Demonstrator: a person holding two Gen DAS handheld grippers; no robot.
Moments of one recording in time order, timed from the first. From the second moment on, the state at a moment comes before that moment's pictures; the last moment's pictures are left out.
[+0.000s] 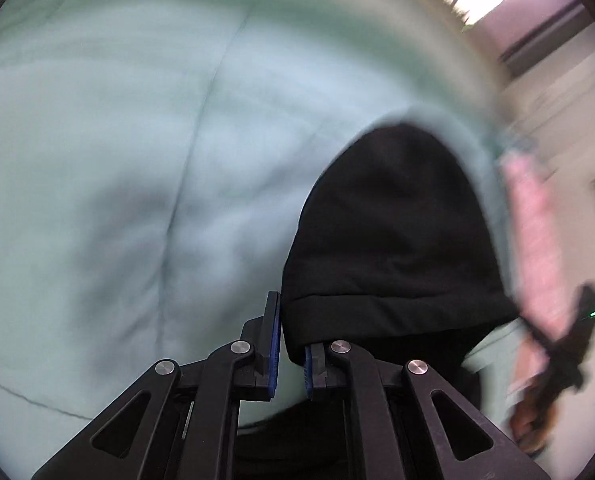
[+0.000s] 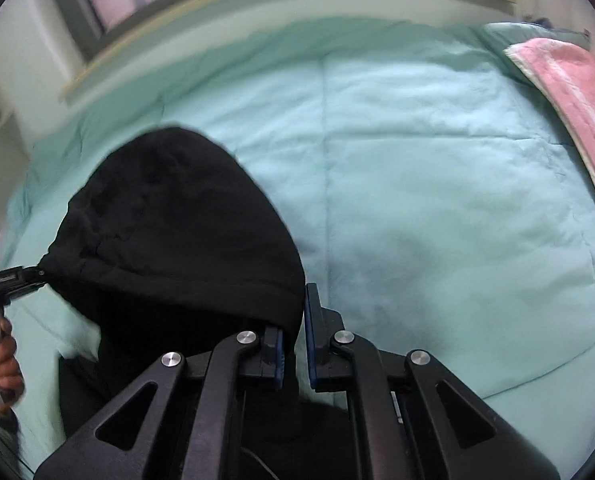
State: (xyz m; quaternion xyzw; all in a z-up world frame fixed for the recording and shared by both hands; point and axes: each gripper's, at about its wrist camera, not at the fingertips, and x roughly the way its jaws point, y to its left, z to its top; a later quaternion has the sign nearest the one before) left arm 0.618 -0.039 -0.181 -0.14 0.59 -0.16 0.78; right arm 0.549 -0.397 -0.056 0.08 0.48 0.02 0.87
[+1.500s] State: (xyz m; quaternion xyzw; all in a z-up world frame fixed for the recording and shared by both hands) left arm 0.608 -0.099 -0.212 -0.07 0.53 -0.16 0.83; right arm 0.688 -0.311 -0.093 -0.02 0.52 0.13 0.85
